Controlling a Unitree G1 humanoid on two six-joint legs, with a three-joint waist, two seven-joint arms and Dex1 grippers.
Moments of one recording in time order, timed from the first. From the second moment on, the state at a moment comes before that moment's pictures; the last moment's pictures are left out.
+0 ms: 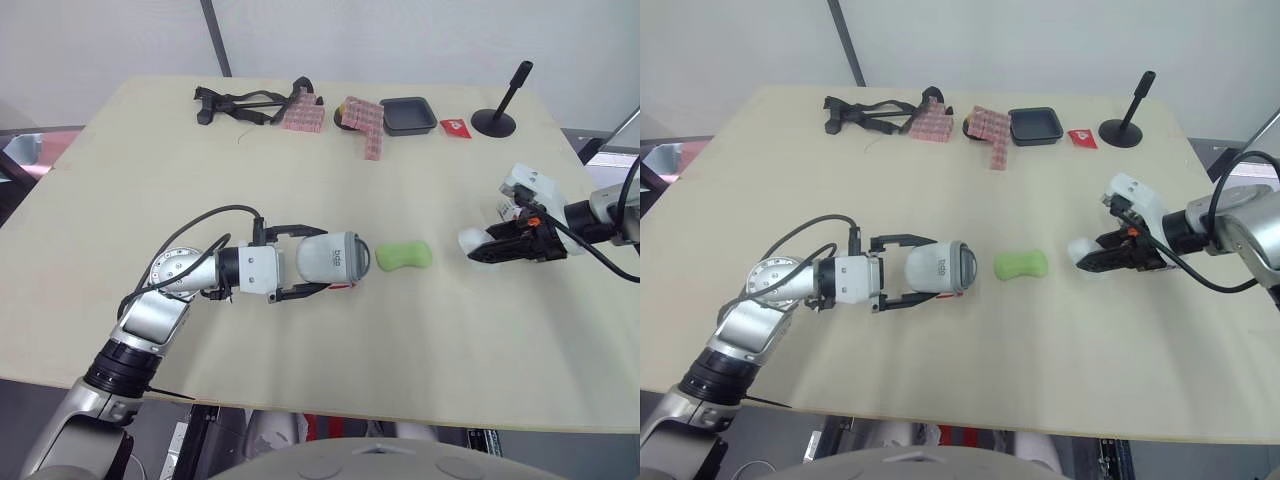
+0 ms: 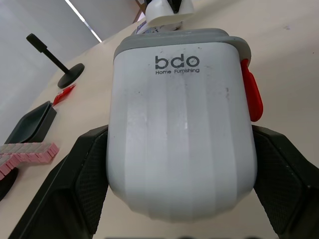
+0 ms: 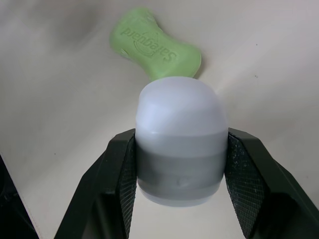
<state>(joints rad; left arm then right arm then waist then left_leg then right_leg) -0.28 0.56 -0.22 -0.11 -0.16 -0.31 -1.03 -0.65 -1.18 0.29 -0.07 0.63 1.07 1.13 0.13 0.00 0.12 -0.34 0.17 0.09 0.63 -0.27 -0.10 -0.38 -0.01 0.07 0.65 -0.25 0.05</state>
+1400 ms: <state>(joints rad) -0.28 0.56 -0.22 -0.11 -0.15 -0.32 -1.03 -0.67 -1.14 0.57 0.08 -0.02 0.45 1.22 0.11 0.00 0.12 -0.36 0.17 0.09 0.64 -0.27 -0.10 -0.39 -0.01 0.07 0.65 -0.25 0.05</state>
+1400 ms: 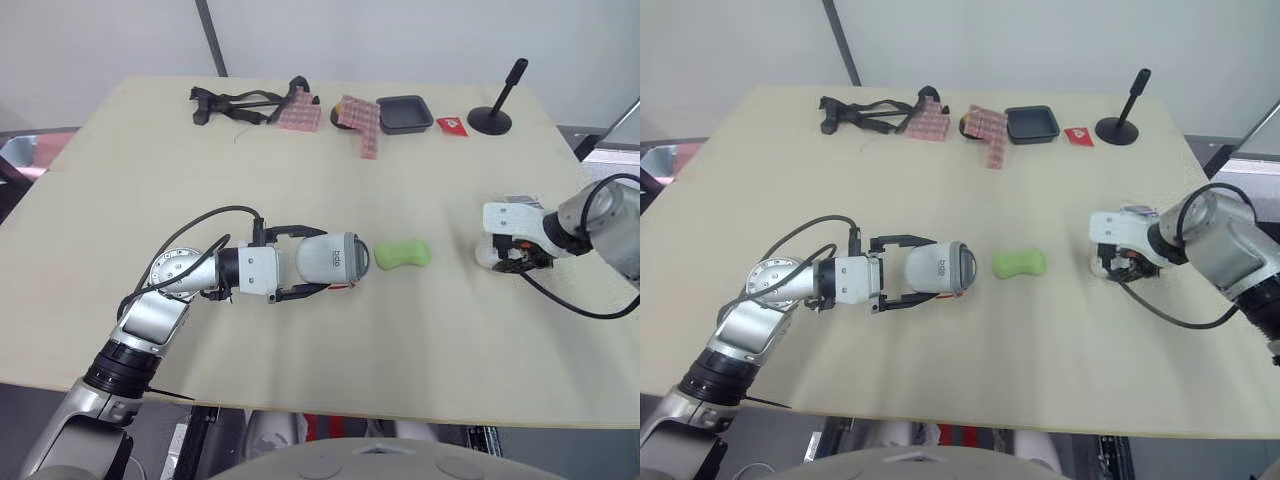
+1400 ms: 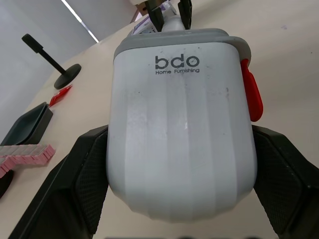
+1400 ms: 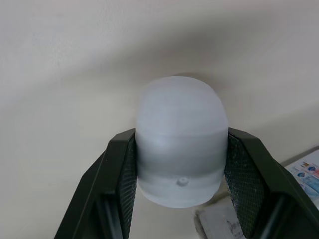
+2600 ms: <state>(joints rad) -0.27 0.56 -0.22 -0.11 -0.15 -0.31 -1.02 -0.70 -0.95 0.48 0.23 -0.21 0.33 1.32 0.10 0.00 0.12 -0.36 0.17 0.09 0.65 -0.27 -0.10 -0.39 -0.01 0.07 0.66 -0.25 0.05</state>
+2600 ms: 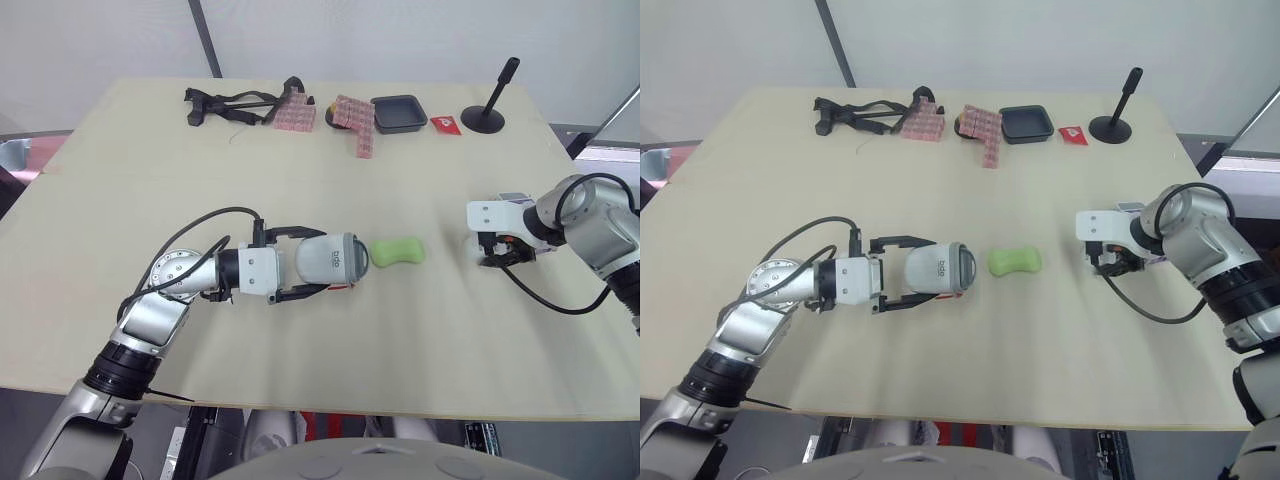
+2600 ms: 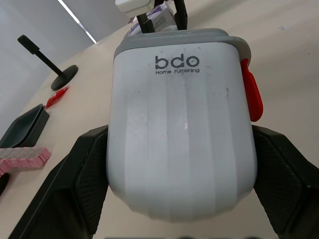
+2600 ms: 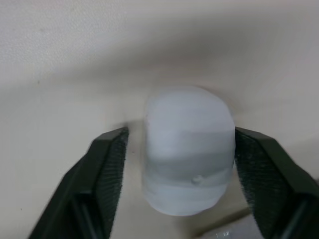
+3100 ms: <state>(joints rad) -0.27 0.56 -0.22 -0.11 -0.15 -0.31 -1.02 -0.63 -0.95 0.22 0.14 0.03 0.32 1.39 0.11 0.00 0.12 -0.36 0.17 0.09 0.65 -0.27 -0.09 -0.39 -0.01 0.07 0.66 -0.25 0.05</state>
